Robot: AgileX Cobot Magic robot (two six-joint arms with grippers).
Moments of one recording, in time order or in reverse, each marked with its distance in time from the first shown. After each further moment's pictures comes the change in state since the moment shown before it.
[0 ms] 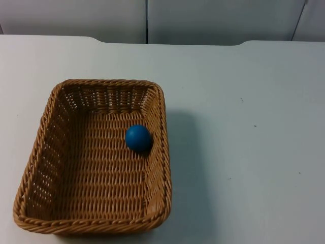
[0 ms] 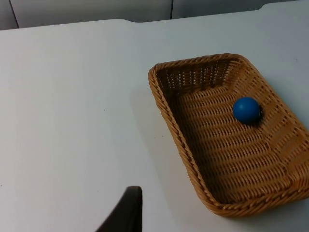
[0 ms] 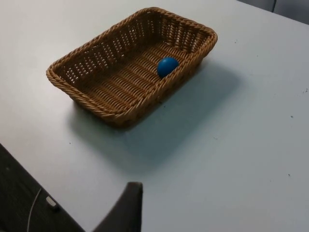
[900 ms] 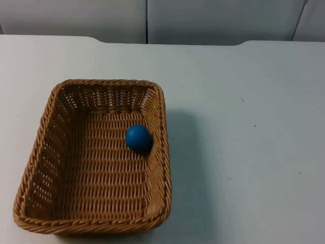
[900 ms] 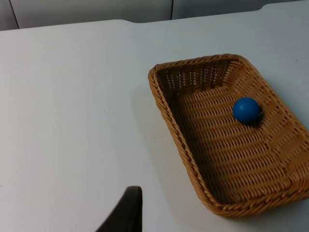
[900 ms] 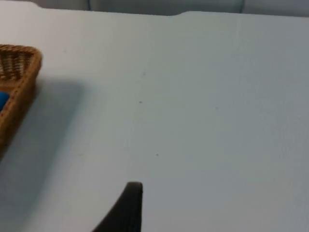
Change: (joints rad) right arm -0.626 0.000 0.000 0.000 0.000 0.000; left arm 0.000 0.000 0.000 0.000 0.000 0.000
